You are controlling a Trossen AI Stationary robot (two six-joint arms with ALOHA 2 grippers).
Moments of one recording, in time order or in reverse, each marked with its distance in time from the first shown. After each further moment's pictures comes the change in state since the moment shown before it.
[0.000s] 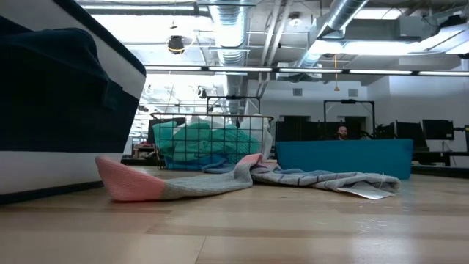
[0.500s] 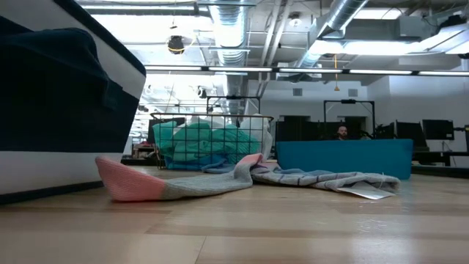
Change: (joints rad) left arm -0.030 0.109 0.000 0.002 0.003 0.059; right arm 0.000 0.000 0.000 0.000 0.000 0.000
